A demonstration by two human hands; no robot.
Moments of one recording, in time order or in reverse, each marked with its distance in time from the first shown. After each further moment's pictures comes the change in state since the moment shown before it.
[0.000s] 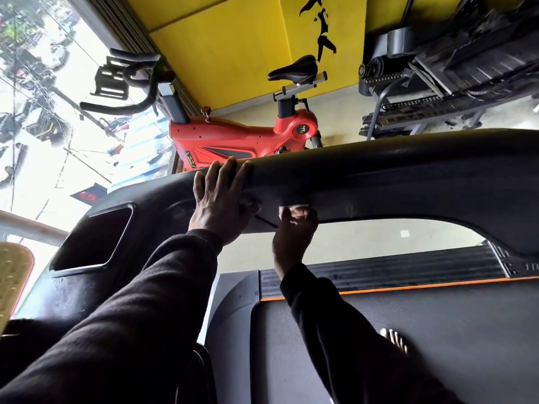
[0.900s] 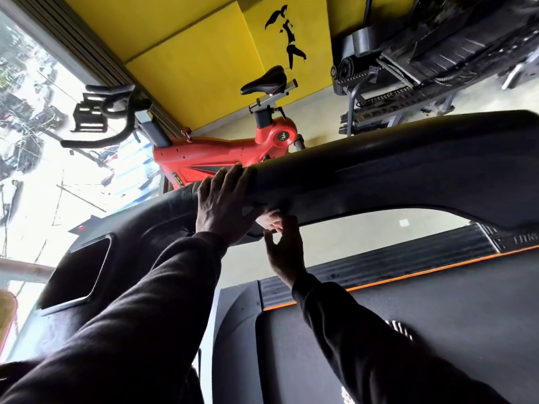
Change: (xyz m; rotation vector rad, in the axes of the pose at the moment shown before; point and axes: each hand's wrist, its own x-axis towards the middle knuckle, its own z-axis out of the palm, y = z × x) left_hand 0.032 0.052 0.001 0.053 0.016 0.130; right_hand 0.022 0.017 -0.053 -0.304 -0.374 -0.383
